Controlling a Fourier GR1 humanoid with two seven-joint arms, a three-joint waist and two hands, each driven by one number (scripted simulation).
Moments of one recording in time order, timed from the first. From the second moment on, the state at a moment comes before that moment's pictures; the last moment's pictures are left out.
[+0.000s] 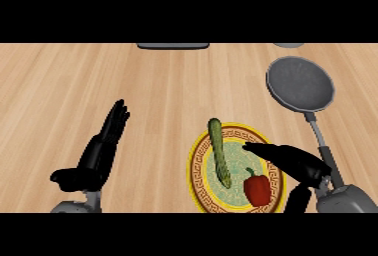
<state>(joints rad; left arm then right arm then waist) -0.04 0.13 -0.21 -1.58 0.08 0.11 -0.11 -0.16 -0.46 0.38 -1.54 0.50 0.60 0.07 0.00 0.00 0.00</state>
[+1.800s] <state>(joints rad) -0.03 0.06 -0.16 -1.57 0.01 0.06 -0.11 -0.27 -0.18 0.30 -1.28 0.90 0.30 0.02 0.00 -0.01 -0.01</state>
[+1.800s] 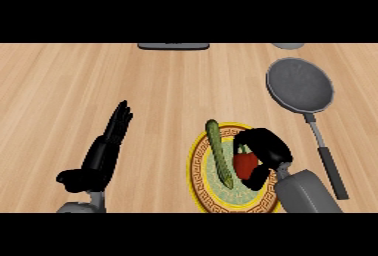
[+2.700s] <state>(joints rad) -0.04 0.06 -0.17 -1.55 0.01 0.04 -0.11 -0.75 0.00 0.26 -1.14 1.18 -0.33 0.90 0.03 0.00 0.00</state>
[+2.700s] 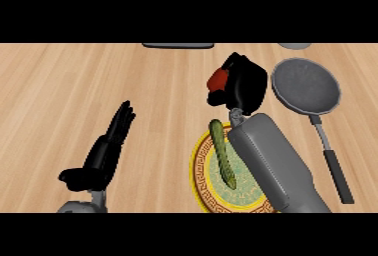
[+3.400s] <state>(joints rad) -0.04 0.05 -0.15 -1.56 0.01 0.04 -0.10 -0.76 -0.12 0.01 -0.90 1.14 -0.67 0.74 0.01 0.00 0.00</state>
